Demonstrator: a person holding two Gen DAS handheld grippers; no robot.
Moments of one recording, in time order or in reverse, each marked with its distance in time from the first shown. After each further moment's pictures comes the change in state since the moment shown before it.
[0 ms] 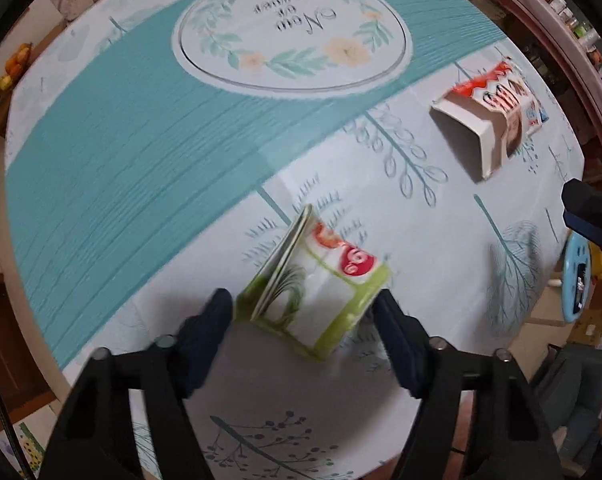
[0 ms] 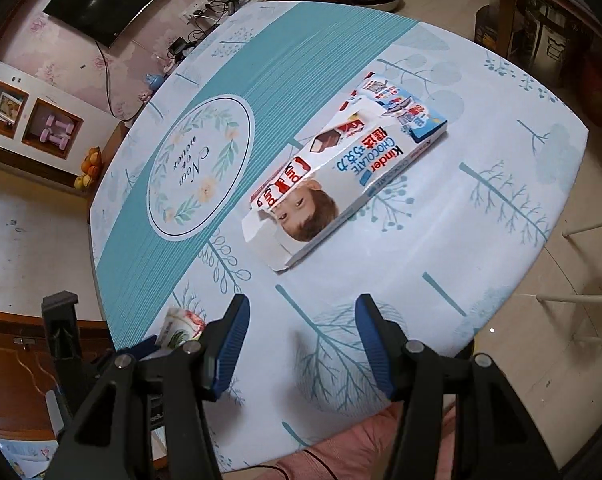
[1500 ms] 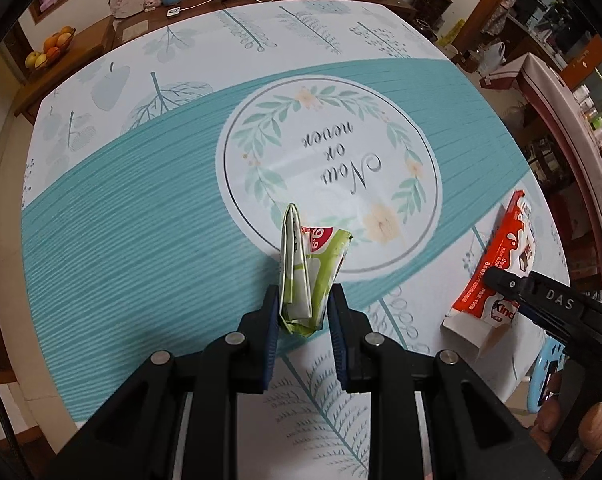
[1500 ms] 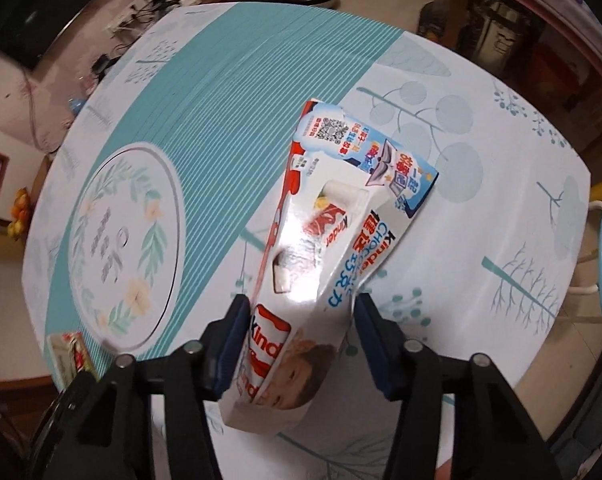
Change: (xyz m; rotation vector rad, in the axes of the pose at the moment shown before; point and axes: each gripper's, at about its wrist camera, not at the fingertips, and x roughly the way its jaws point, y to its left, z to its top) left arm -0.041 0.026 0.074 -0.194 -0.177 -0.043; right arm 0.061 0.007 0.081 0.128 -0.005 -0.229
